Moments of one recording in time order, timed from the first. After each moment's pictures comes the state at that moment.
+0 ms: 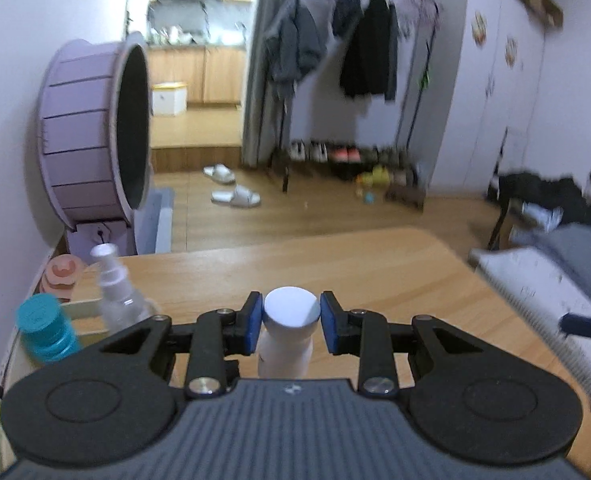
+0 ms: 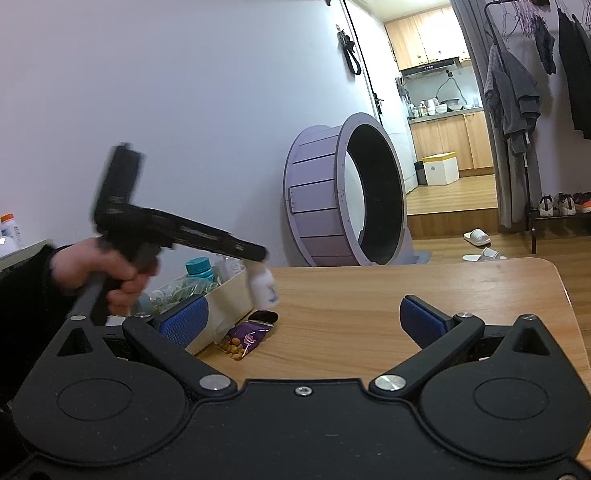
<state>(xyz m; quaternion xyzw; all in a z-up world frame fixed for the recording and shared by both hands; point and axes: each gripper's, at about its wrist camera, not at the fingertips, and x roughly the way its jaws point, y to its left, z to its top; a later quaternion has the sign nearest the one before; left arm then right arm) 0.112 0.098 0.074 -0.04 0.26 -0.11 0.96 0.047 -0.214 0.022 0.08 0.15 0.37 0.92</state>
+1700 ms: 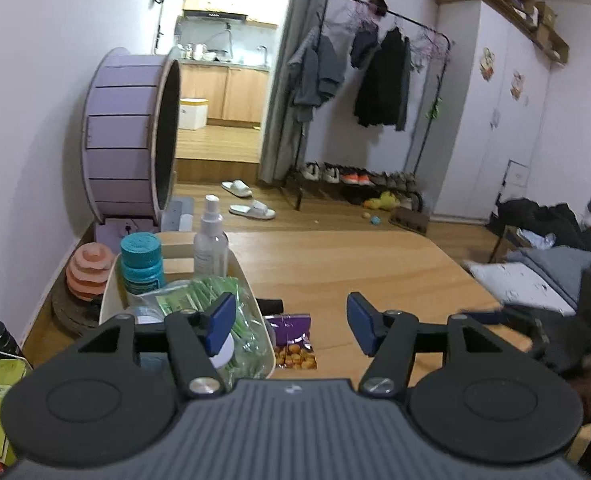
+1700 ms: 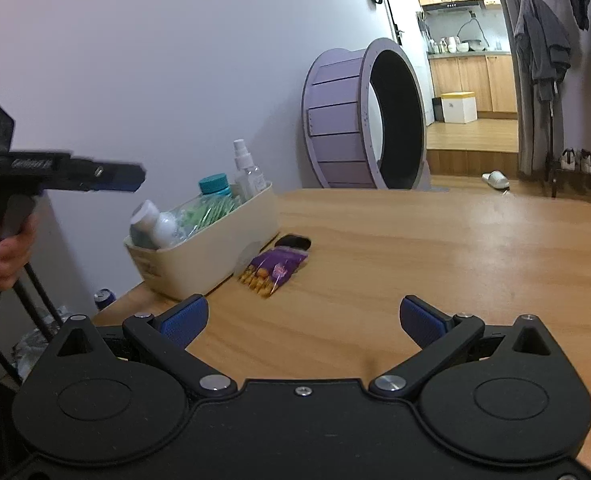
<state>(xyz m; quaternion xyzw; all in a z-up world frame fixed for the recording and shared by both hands) 0.020 0.148 0.070 -0.05 0.25 -0.10 0.96 0.058 -0.141 0.002 0.01 0.24 0.38 0.89</state>
